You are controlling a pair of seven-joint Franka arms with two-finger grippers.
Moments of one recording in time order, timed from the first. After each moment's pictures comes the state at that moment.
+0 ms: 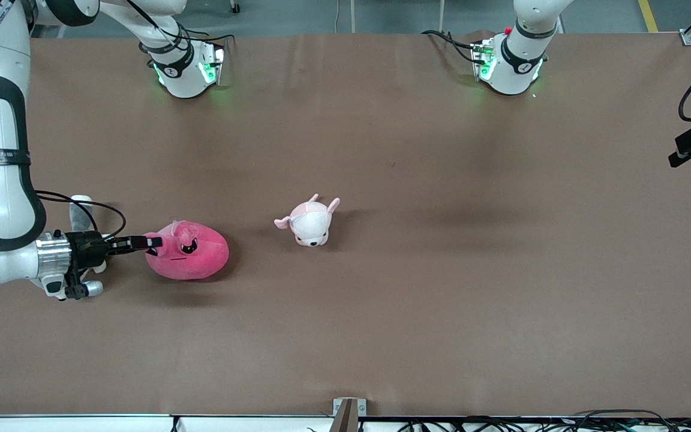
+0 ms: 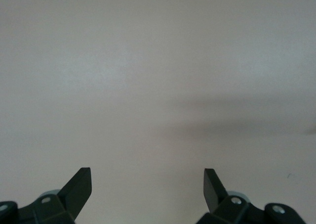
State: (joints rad) left arm 0.68 0.03 -0.59 -1.52 -0.01 1.58 0.12; right arm -0.09 0.62 -0.04 -1.42 0.63 1.55 -0.33
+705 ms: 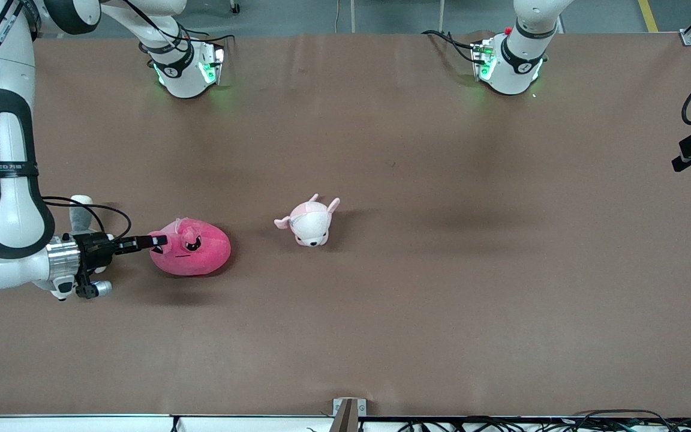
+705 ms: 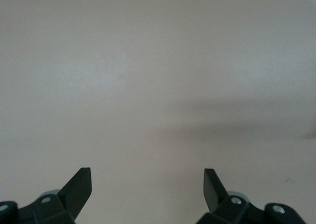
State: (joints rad) left arm 0.67 0.05 -0.59 -1.49 -0.01 1.59 0.12; right arm -0.09 0.65 -0.04 -1.42 0.63 1.53 -0.33
